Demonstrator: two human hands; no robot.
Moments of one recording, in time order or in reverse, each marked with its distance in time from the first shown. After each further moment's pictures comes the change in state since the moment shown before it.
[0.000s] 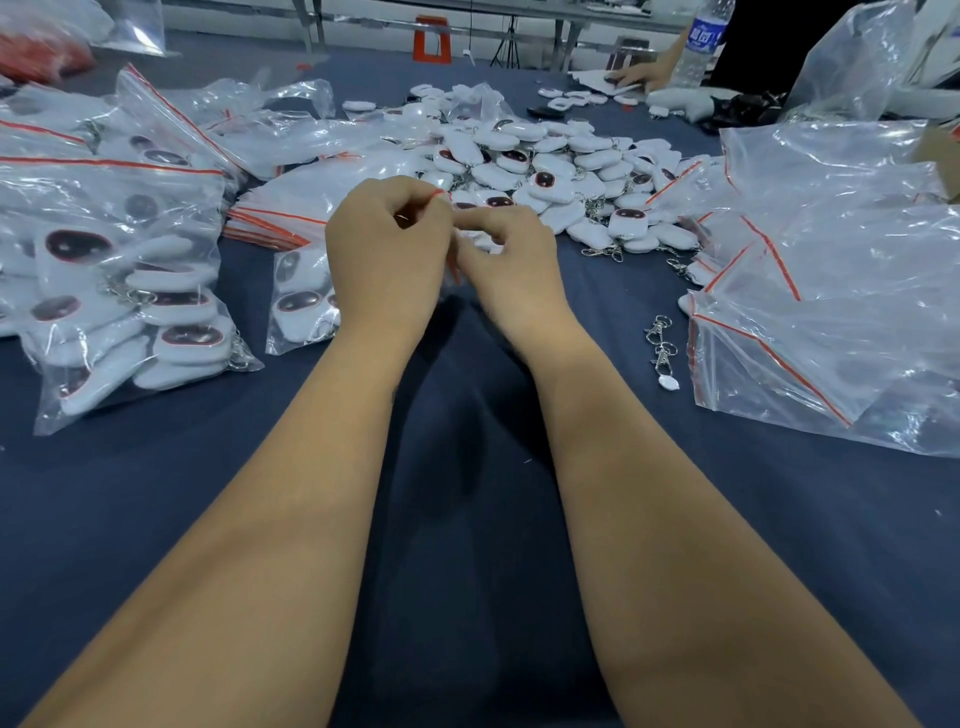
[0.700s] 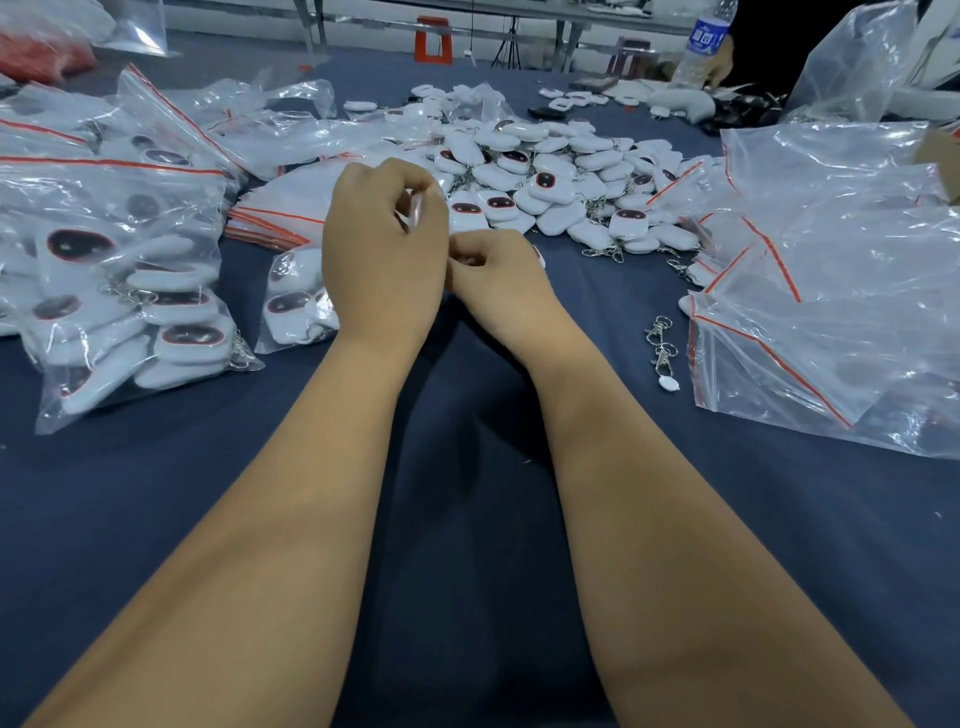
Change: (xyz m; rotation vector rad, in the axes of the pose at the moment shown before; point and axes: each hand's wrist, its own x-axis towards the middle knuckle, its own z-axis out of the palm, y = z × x) left_hand 0.002 -0.010 0.001 0.122 0.088 0.139; right_hand -0.004 -0.002 -0.001 0.090 -0.198 0.023
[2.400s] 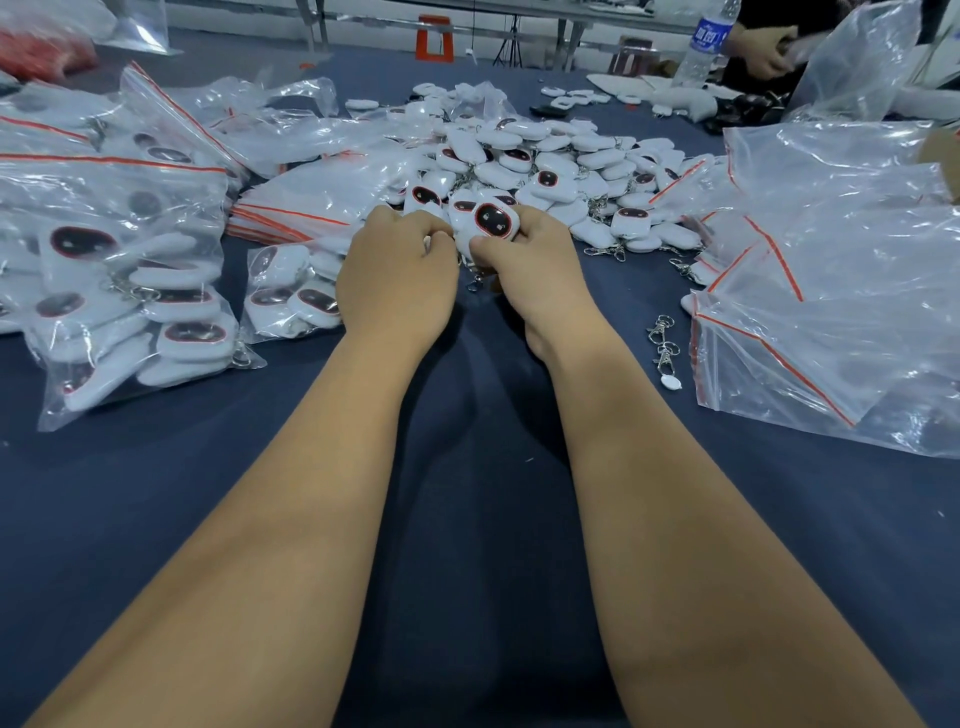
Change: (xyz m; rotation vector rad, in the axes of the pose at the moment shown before) left_hand -0.003 -0.009 0.004 0.312 -0.288 -0.130; right_hand 0.008 0.007 -0.010 0.348 0.205 0.147
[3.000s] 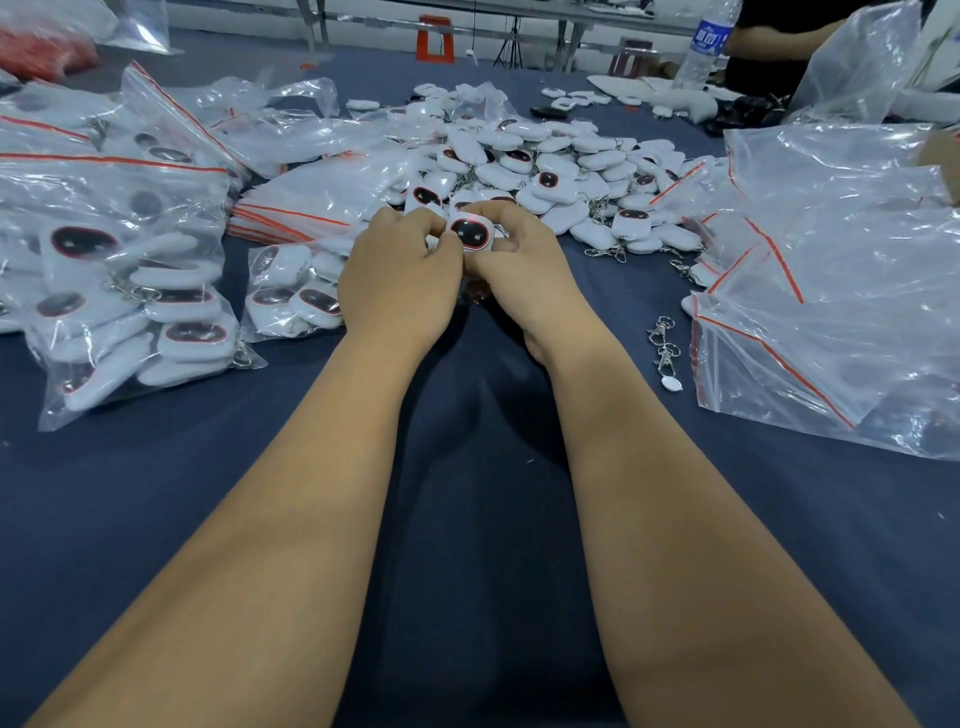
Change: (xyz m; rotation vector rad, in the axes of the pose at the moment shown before) left_hand 0.002 -0.002 0.003 0.010 -0.022 0.009; right_hand 0.000 0.001 0.001 0.035 -0.135 0.002
